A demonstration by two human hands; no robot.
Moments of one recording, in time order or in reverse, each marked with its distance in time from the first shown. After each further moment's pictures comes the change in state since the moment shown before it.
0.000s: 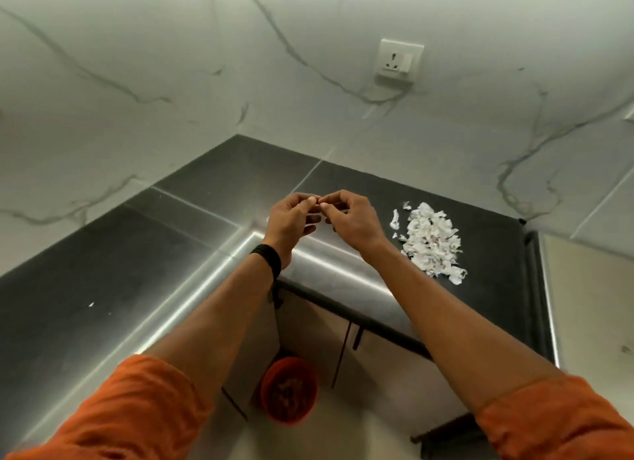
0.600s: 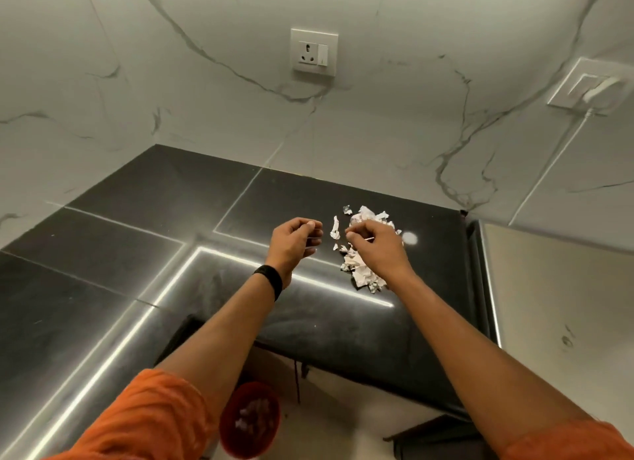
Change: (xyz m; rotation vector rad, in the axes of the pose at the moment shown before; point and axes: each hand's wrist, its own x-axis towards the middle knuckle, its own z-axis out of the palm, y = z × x) left_hand 0.088 -0.056 0.150 0.052 -0.140 -0.116; right_hand 0.028 0.143 -0.139 -0.079 0.203 0.221
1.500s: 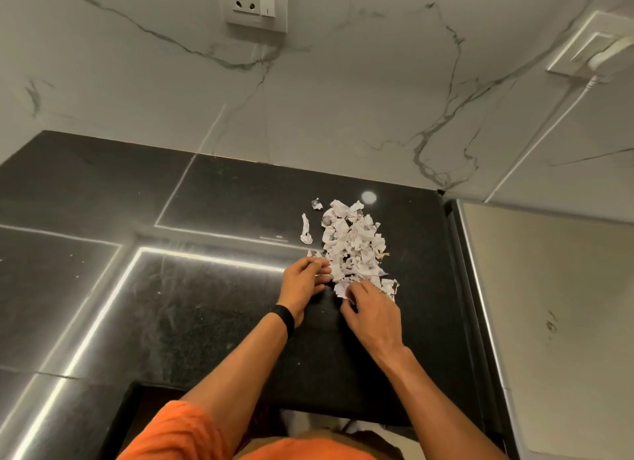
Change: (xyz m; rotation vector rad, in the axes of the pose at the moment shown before) left_hand 0.092 -0.104 0.062 -0.082 -0.152 -0.358; right_hand -0.006 0.121 0.046 -0.760 -0.004 0.064
